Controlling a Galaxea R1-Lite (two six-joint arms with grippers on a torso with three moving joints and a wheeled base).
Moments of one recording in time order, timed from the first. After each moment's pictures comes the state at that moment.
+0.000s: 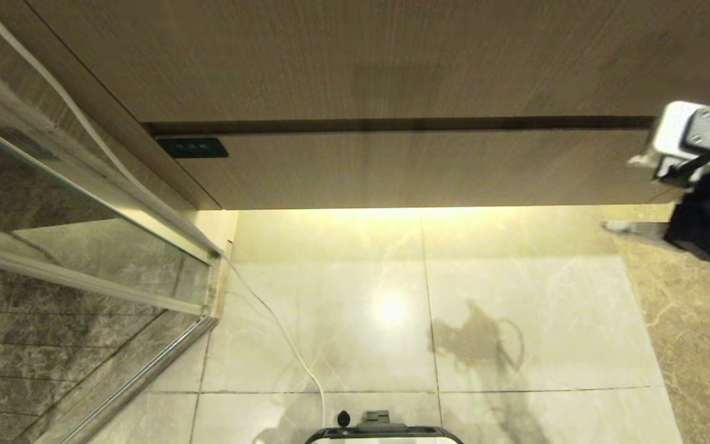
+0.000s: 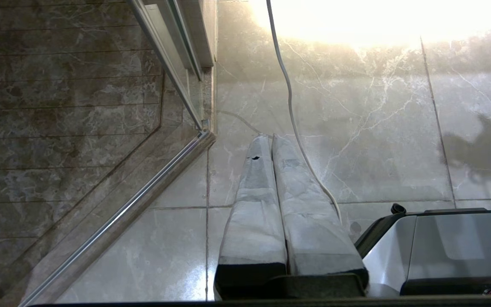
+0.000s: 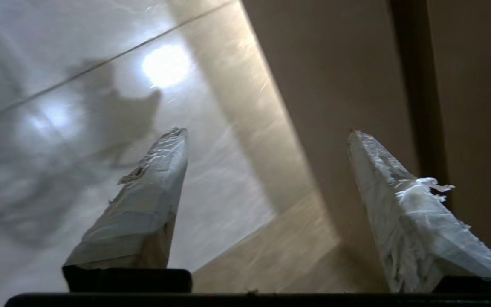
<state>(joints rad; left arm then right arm) 0.00 0.00 0.00 0.00 0.00 0.00 0.29 1.32 -1.16 0.24 -0.05 -1.02</state>
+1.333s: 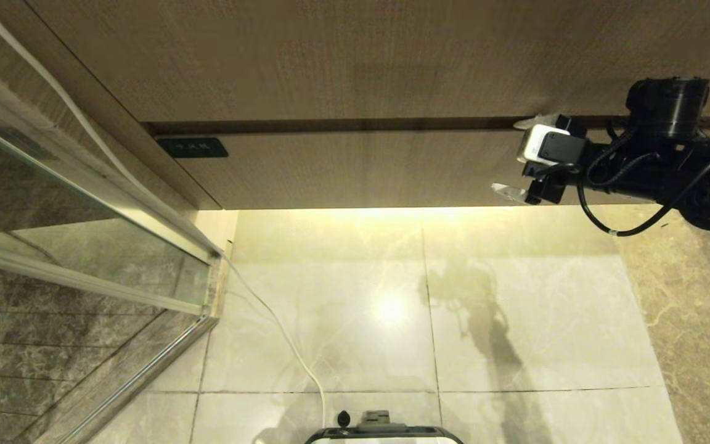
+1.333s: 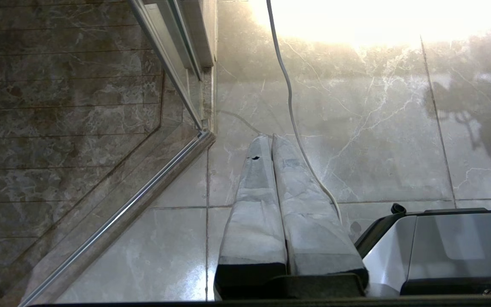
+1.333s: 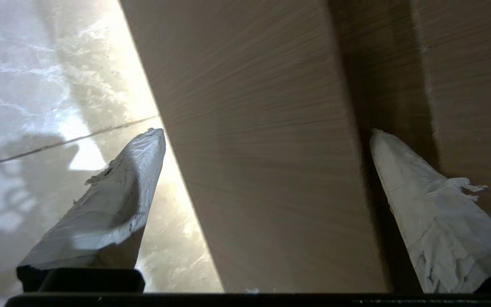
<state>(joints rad) 0.00 0.00 0.00 0.00 0.00 0.00 0.15 1.83 -1.29 -0.42 0.35 -1.21</state>
